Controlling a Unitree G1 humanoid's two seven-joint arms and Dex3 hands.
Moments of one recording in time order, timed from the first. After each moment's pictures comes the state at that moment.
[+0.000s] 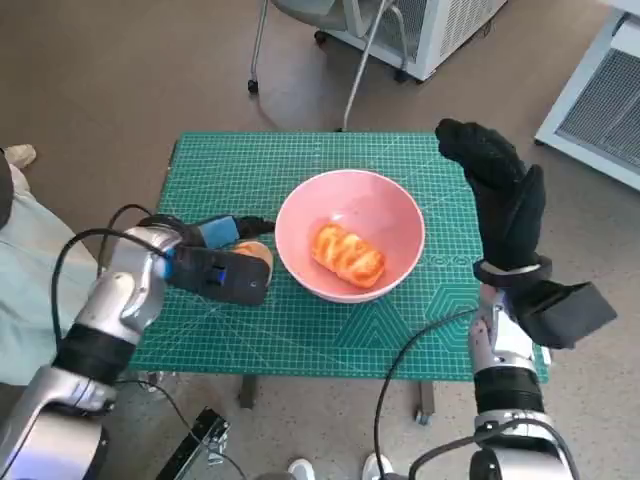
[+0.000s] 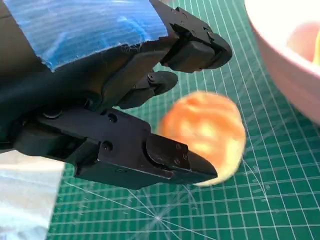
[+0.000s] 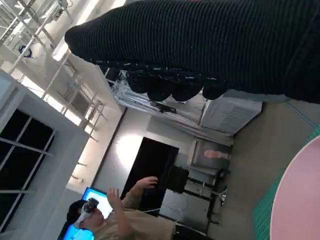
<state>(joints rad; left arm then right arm) -0.82 0.57 -0.49 0.63 0.78 0.03 -0.66 -0.73 -0.11 -0.19 0.80 0.27 -0.86 0.43</state>
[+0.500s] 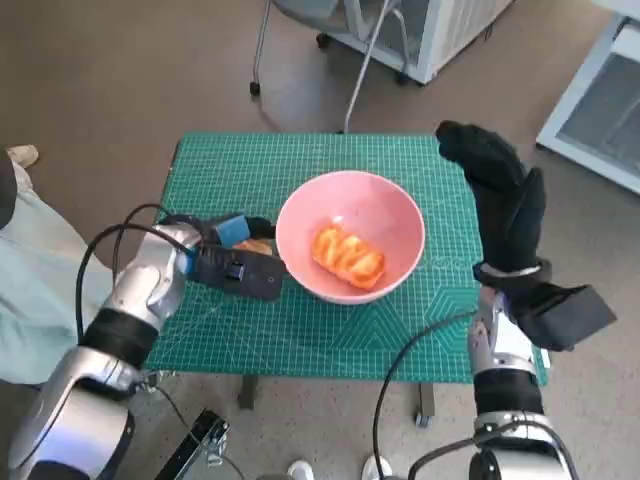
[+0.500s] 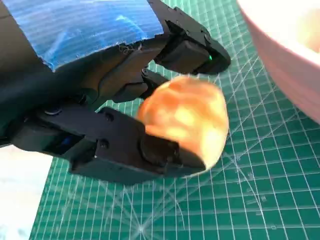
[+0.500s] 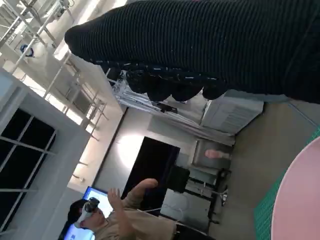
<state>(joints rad) -0.90 0.53 -0.54 0.82 0.78 -0.11 -0.52 -0.73 -0.11 -0.19 0.80 0.27 -0.87 0.42</state>
